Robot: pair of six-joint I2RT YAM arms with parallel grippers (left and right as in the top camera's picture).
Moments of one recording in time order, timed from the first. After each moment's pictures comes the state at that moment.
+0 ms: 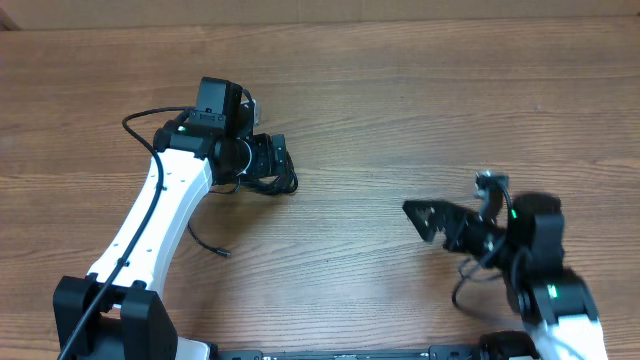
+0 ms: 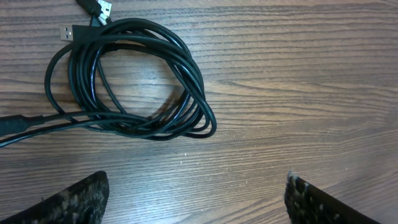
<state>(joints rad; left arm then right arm) -0.20 1.61 1.27 -0.86 0.26 -0.33 0.09 0.78 0.57 -0.48 -0.61 0.57</state>
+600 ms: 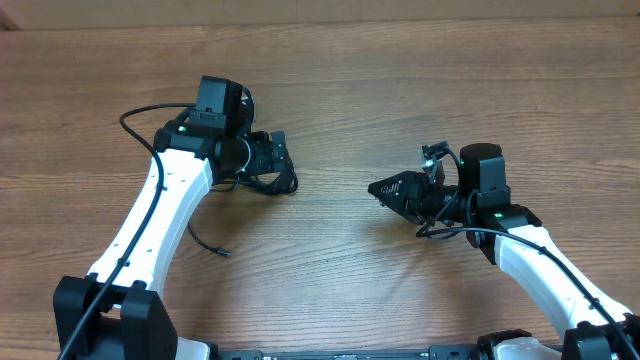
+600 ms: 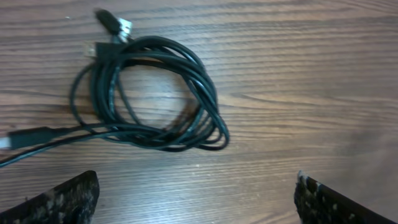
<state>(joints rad) -0.20 1.61 1.27 -0.83 0.18 -0.33 0.18 1.36 0.63 -0.07 -0.88 0.77</state>
